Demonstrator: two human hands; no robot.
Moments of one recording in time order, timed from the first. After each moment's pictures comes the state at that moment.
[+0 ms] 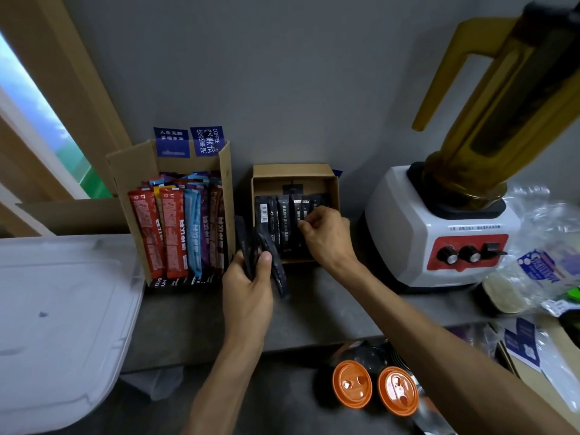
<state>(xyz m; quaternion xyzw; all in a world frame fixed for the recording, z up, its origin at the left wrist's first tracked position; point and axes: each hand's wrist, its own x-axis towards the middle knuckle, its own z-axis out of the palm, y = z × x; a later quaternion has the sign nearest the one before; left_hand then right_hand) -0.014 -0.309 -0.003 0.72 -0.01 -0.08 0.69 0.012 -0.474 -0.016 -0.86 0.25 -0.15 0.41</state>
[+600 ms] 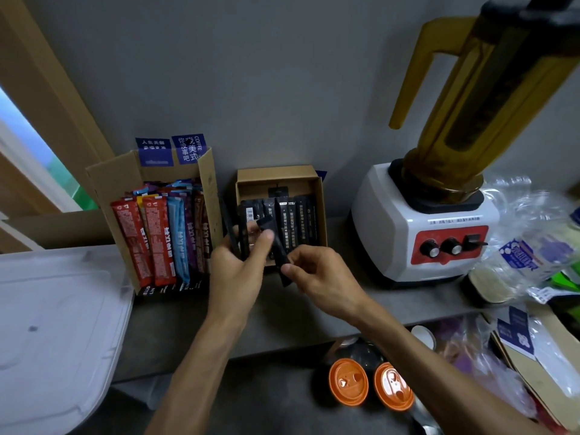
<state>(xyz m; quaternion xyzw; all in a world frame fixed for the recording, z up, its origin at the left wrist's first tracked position) 0.002 -0.314 0.019 0.69 -0.11 -0.09 0.71 -0.062 -0.458 -0.006 -0.84 0.11 -0.06 0.52</state>
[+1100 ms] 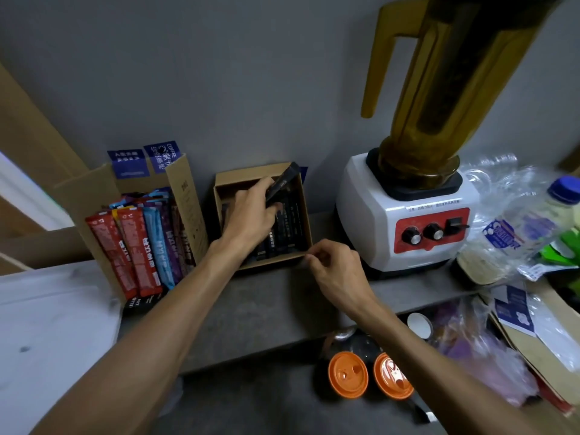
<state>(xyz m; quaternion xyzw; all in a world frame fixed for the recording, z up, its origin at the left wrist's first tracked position) 0.088 -0.398 0.014 0.88 -0.33 -0.02 0.36 -0.080 -0.493 -0.031 -0.85 0.25 -0.14 0.44</state>
